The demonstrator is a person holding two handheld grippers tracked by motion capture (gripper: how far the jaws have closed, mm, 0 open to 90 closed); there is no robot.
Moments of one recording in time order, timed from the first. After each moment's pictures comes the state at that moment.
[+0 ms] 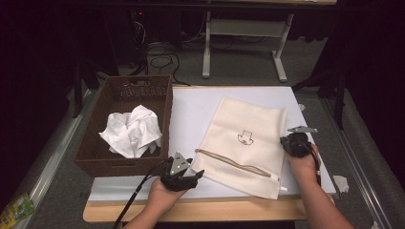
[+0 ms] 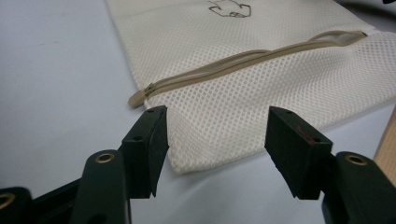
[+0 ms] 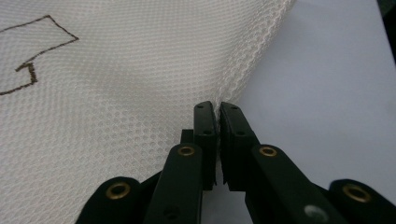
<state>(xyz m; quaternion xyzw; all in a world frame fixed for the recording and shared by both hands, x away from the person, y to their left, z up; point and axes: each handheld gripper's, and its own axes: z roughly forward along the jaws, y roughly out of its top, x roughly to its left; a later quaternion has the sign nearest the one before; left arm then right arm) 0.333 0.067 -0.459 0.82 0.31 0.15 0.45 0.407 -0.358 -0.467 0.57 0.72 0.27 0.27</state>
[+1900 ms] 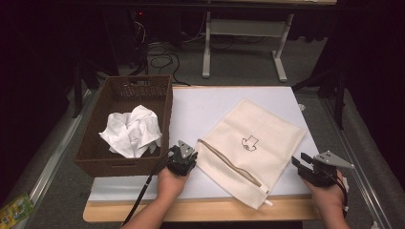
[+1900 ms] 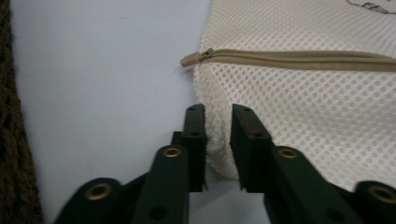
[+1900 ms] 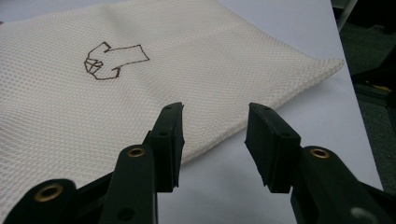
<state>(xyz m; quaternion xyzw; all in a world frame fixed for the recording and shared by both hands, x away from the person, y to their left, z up) 0.378 0.045 -0.478 0.80 0.40 0.21 0.39 0.299 -0.385 -0.451 0.53 0.70 0.38 0.30</state>
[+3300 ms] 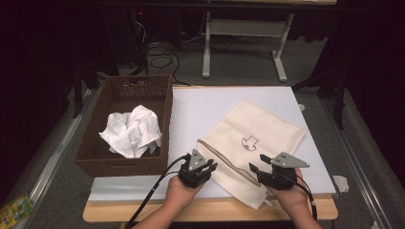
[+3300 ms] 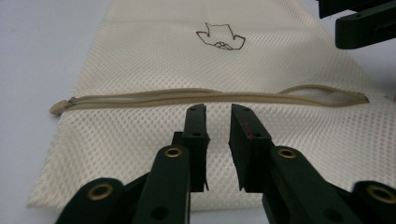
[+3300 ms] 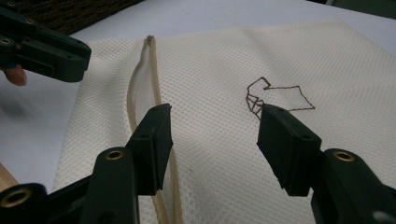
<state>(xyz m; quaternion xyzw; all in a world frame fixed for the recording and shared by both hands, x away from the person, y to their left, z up) 0.341 0.014 -0.458 0.82 0.30 0.13 0.47 0.302 -0.272 -0.440 0.43 0.76 0.42 0.24</state>
